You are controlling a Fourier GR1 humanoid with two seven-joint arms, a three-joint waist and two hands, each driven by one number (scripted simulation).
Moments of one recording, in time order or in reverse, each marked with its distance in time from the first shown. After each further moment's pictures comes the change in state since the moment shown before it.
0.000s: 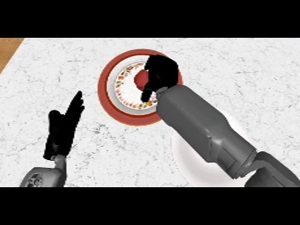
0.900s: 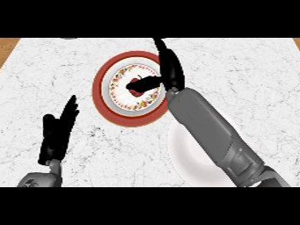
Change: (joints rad) left arm 0.040 0.008 0.020 -0.016 -0.003 0.006 0.001; right arm 0.145 0.000 -0.281 -0.139 -0.370 -0.186 -0.644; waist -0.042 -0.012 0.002
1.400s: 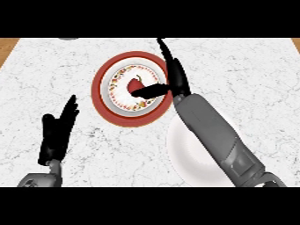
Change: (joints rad) left arm 0.004 -0.009 0.002 -0.018 -0.009 -0.001 0.014; right arm 0.050 0.000 -0.021 0.095 -0.208 0.082 -0.309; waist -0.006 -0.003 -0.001
